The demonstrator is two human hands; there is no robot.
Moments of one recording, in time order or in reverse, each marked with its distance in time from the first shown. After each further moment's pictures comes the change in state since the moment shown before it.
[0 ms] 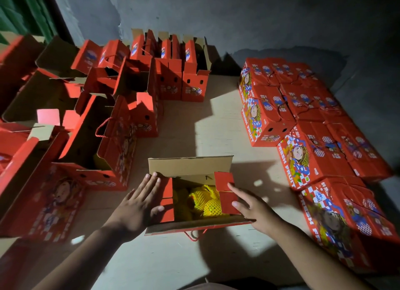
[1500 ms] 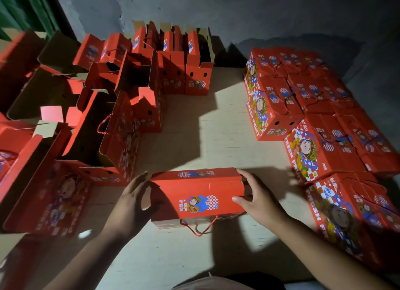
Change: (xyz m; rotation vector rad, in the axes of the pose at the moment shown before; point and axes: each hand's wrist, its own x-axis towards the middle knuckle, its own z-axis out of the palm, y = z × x) left_hand -0.015 0.023 -0.024 -0.322 0.281 -0.250; right_hand 0.004 -0.005 0.000 -0.062 0.218 -0.038
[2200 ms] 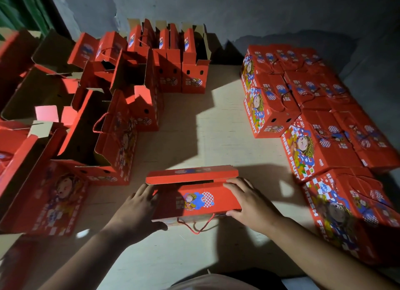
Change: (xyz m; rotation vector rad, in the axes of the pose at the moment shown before) left_hand -0.001 0.019 0.007 0.440 -0.297 0.244; right_hand -0.006 0.002 0.010 -0.480 -0.065 -0.331
